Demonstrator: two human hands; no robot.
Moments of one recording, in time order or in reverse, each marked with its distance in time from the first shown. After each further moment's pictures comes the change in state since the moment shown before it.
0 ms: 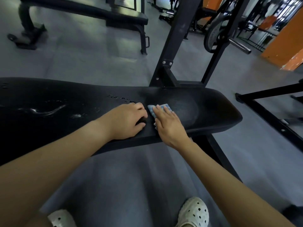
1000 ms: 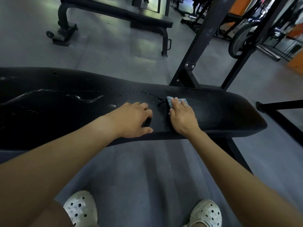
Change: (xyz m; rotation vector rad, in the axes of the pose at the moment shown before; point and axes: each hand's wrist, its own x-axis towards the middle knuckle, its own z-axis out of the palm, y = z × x) left_hand -0.070 -0.025 -0.015 0.128 -0.142 -0.155; right_hand 0.030 -0.049 0.009 -0.062 -0.014 0.095
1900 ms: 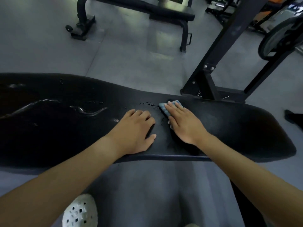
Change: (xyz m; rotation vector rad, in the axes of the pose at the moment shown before) left_hand 0.023 -0.004 0.005 0.033 0.130 -0.184; right_hand 0.067 0.013 -0.003 -0.052 -0.138 -0.389
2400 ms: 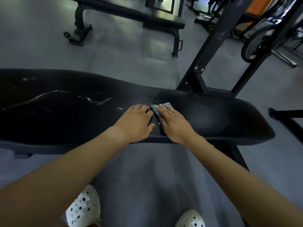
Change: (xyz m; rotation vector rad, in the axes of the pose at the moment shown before) left_hand -0.027 0.015 0.003 -0.027 0.032 -0.009; right_hand -0.052 -0.059 0.008 0.080 -0.028 0.037
